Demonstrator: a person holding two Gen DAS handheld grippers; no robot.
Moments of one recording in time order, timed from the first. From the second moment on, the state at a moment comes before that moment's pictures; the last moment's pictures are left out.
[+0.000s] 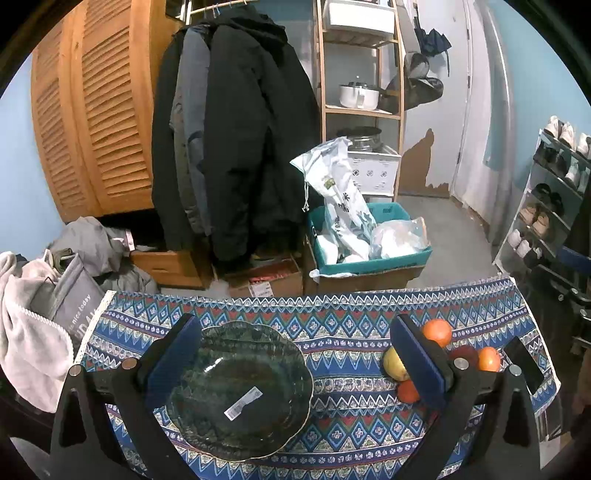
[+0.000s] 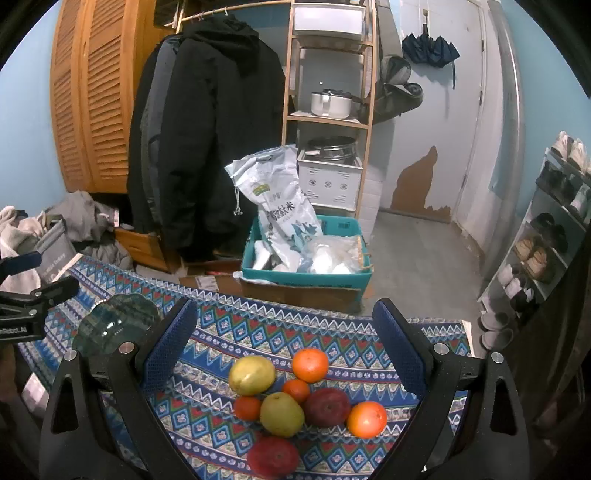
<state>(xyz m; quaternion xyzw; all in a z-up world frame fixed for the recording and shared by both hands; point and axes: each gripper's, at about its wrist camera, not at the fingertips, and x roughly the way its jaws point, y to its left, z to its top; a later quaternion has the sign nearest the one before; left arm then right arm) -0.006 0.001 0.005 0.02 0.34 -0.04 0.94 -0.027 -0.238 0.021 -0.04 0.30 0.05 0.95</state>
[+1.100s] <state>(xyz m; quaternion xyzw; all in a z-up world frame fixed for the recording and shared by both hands) -0.009 0.001 0.006 0.02 0.33 -0.04 0.94 -0.026 -0.240 0.021 -0.03 0.31 0.05 0.95</state>
